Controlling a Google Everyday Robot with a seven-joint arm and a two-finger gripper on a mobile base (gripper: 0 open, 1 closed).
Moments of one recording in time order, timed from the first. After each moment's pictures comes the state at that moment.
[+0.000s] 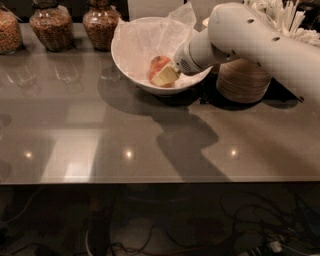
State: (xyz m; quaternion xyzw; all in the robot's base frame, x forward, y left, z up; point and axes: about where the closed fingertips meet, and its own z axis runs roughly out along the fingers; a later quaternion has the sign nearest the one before) arm 0.705 -0.038 0.885 -0.43 0.80 0.09 0.41
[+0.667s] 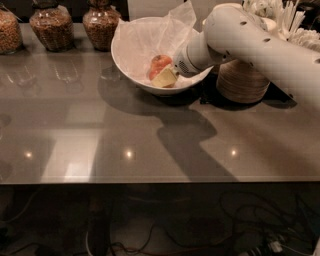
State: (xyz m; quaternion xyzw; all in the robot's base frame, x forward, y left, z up) arm 0.715 -0.038 0.868 -0.43 0.81 0.10 0.39
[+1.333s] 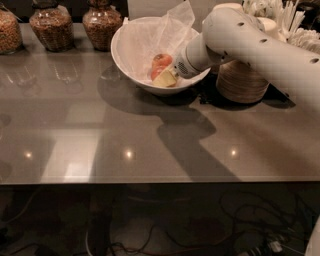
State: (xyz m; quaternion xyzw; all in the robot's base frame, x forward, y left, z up) arm 0.716 -0.037 0.861 -0.43 0.81 0.10 0.38
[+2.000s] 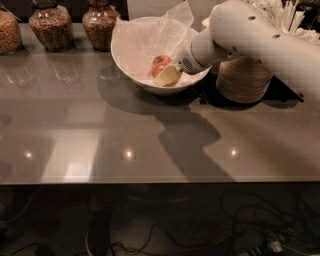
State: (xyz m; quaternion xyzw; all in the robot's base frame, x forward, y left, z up) arm 0.706 -0.041 0.886 -0.43 0.80 0.10 0.40
